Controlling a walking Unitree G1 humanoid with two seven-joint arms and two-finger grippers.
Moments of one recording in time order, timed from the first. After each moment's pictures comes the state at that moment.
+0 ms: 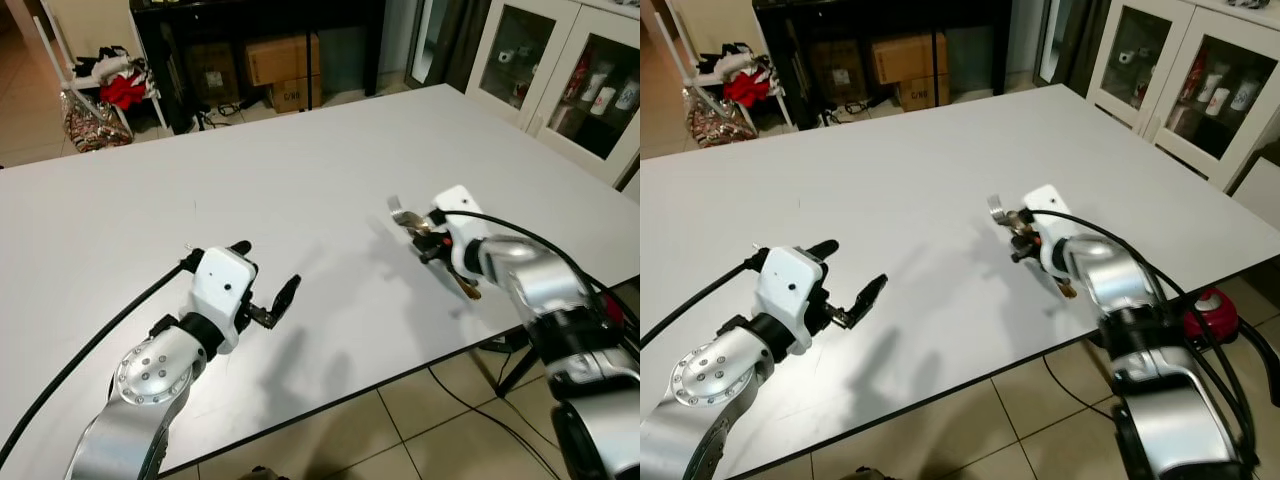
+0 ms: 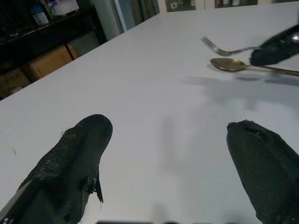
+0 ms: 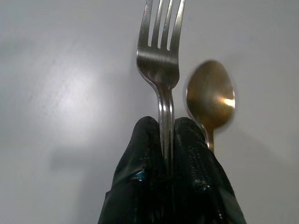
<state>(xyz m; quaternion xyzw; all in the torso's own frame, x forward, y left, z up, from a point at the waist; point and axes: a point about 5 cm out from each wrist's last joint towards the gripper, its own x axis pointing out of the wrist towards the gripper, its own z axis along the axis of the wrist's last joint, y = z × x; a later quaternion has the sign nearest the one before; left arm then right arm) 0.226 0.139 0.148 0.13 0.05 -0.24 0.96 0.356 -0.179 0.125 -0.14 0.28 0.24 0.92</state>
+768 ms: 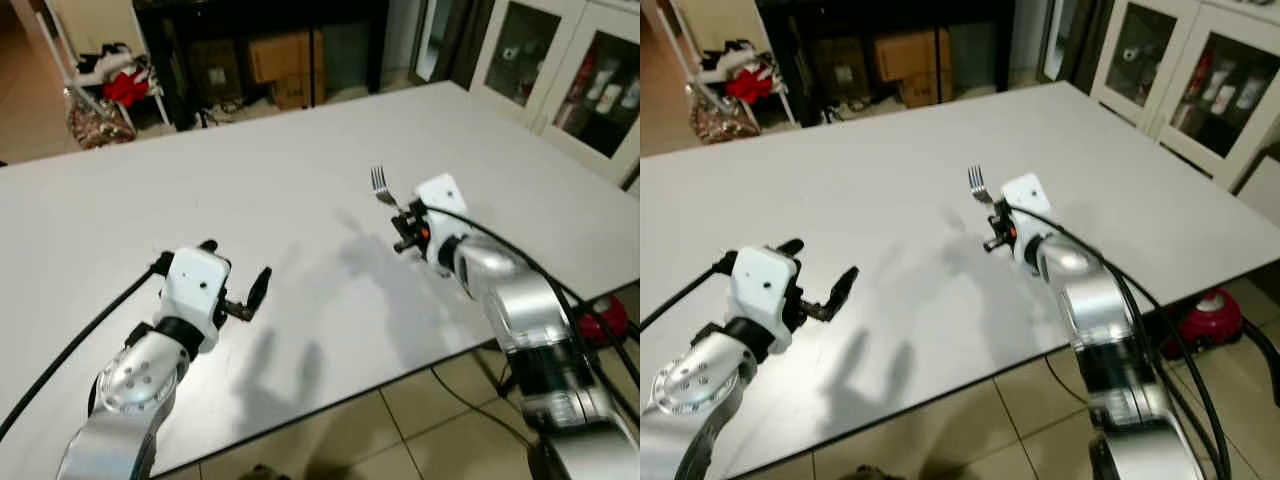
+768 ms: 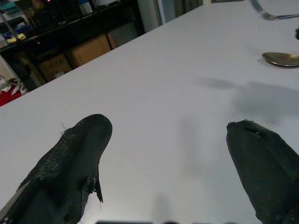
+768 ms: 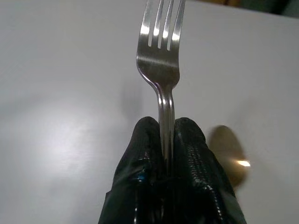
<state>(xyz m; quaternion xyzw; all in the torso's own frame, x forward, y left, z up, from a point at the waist) 0.223 0.159 0.148 0.13 0.05 -0.15 0.98 0.333 -0.141 0.141 -0.11 0.16 0.23 0.96</state>
